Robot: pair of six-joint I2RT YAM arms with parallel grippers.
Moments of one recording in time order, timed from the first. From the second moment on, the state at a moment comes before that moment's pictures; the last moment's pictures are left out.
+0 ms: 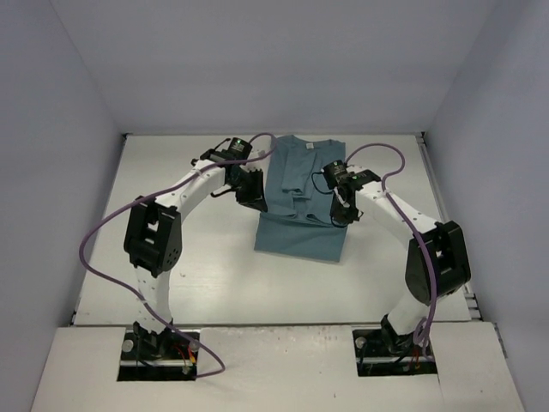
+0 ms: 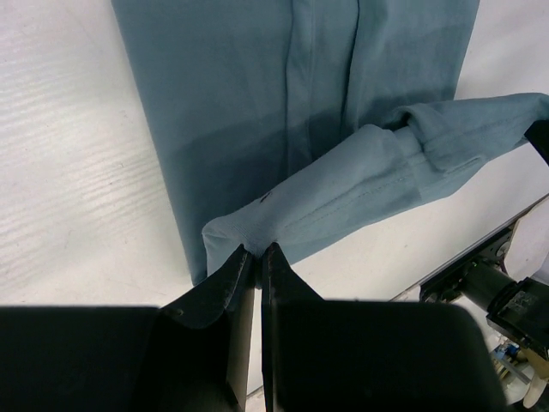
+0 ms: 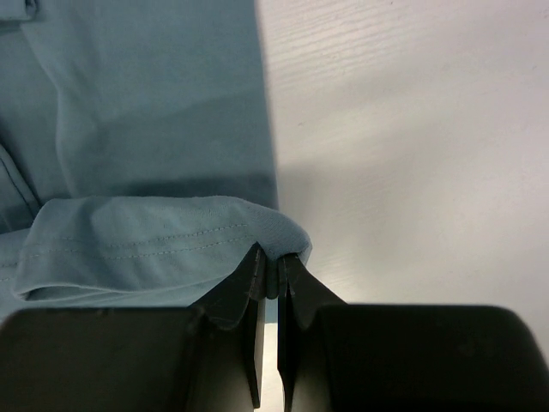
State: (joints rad) left arm -0.45 1.98 1.69 -0.83 0.43 -0.42; right arm 0.44 1.65 1.24 -0.85 0.33 0.65
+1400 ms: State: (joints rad) left arm -0.38 2.21 2.04 -0.80 0.49 -0.46; right arm 0.23 1.98 1.68 -0.75 0.22 0.36
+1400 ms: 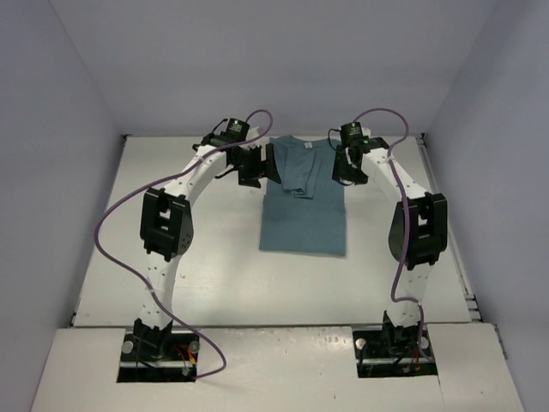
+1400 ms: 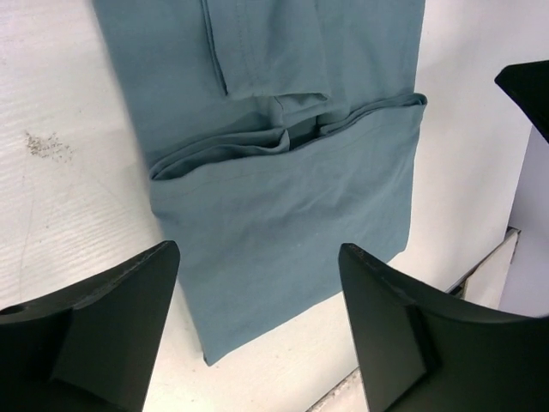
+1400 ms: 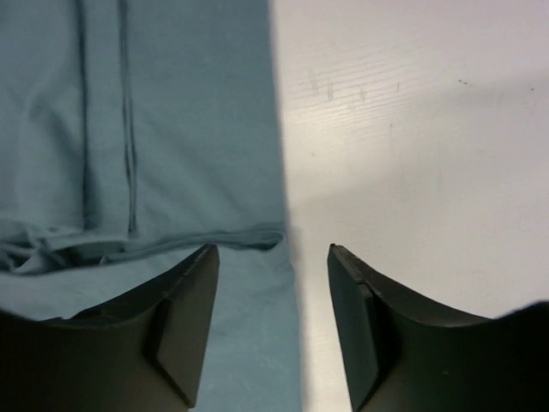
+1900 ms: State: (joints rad) left arm -0.41 1.71 1.21 -0.63 0.41 -0.52; right arm 0.26 1.43 0.92 -0.64 0.09 0.51
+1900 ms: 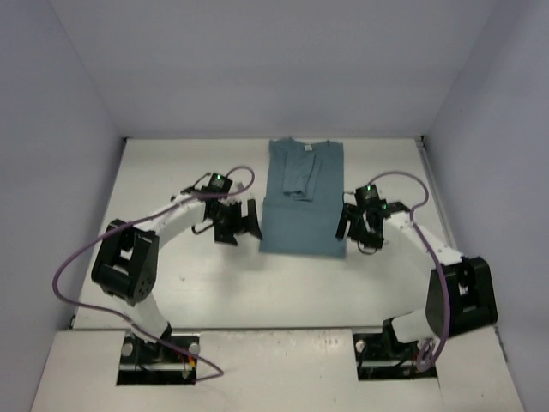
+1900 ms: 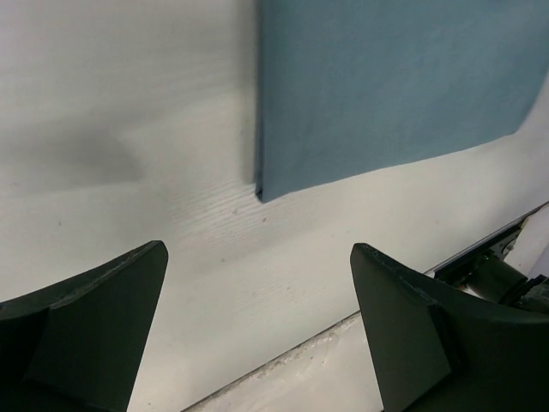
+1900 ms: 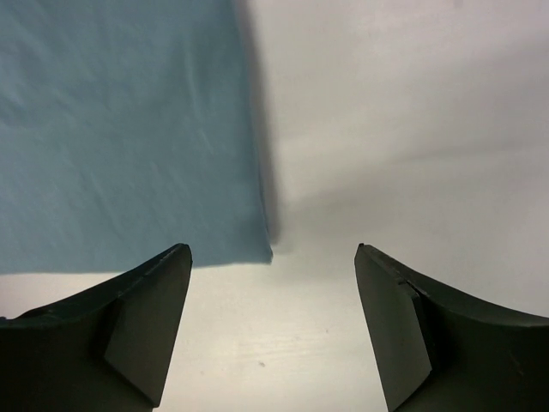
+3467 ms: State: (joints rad) left arm -0.52 1.81 1.06 -0.29 0.39 -0.78; right arm 0.26 1.34 0.53 -0.19 -0.10 0.82
